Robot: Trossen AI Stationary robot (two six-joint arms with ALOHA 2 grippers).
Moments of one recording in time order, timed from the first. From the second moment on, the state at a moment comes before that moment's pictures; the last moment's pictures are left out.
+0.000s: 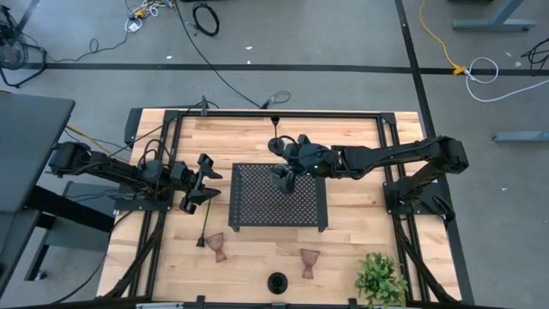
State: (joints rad) left arm -0.06 0.93 0.01 1.38 0.10 -0.12; right arm 0.04 1.55 1.25 -0.21 0.31 0.20
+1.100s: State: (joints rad) left arm -0.06 0.93 0.01 1.38 0.10 -0.12; right arm 0.57 1.45 1.25 -0.41 0.48 0.47
